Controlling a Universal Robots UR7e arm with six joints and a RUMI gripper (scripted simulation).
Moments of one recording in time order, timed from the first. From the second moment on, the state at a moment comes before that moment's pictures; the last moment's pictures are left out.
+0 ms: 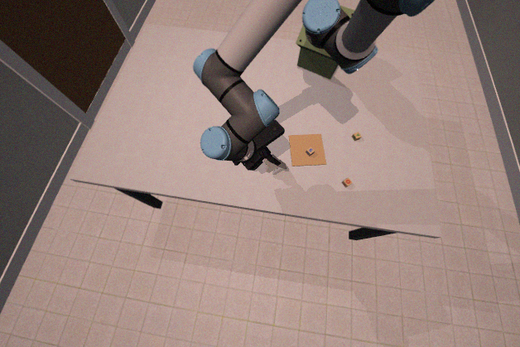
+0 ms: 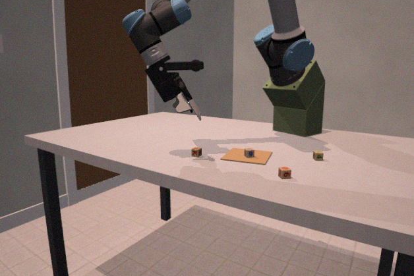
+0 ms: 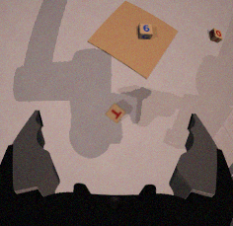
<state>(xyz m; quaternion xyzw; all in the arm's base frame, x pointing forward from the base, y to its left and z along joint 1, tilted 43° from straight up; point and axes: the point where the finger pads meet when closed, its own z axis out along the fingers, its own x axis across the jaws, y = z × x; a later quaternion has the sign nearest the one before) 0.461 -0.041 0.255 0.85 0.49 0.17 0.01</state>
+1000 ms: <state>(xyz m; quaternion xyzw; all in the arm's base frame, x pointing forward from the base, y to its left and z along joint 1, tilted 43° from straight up) 0.461 -0.040 0.254 0.85 0.49 0.17 0.01</state>
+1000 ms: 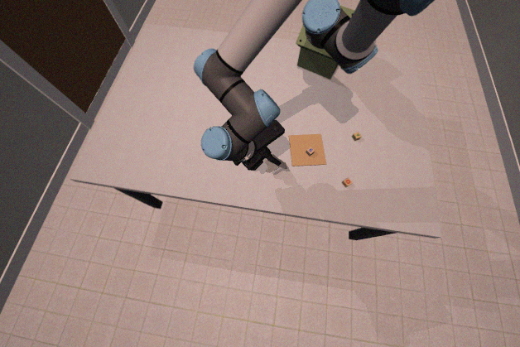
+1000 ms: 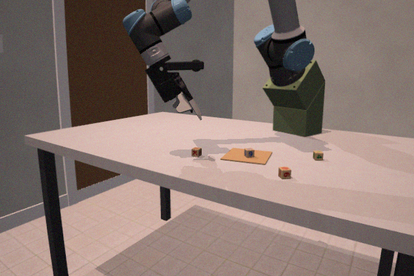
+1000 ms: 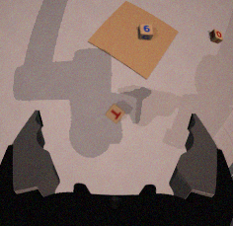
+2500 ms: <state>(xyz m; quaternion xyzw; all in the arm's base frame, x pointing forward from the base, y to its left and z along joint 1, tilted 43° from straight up) 0.423 0.047 0.200 0.53 0.81 0.10 0.23</state>
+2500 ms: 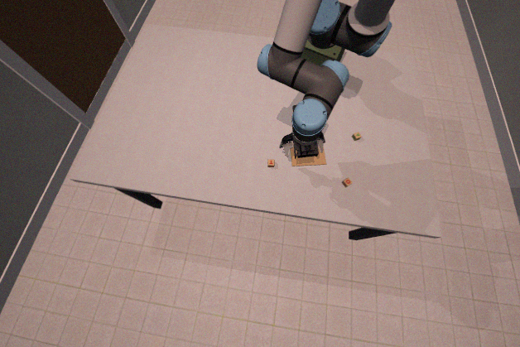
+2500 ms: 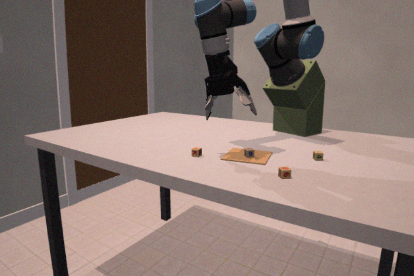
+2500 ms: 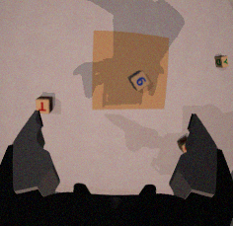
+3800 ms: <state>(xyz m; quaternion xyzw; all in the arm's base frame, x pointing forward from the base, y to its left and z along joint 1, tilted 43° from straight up) 0.377 0.093 0.189 0.27 0.89 0.04 0.37</state>
